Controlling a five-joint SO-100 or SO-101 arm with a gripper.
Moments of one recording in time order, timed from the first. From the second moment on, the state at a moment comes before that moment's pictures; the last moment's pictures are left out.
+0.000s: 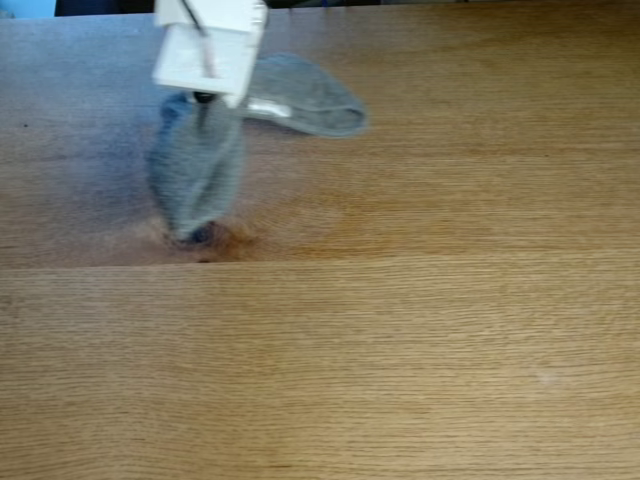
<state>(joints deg) 20.1 85.0 99.6 58.5 -7.0</state>
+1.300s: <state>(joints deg) 35.5 82.4 99.9 65.9 -12.2</state>
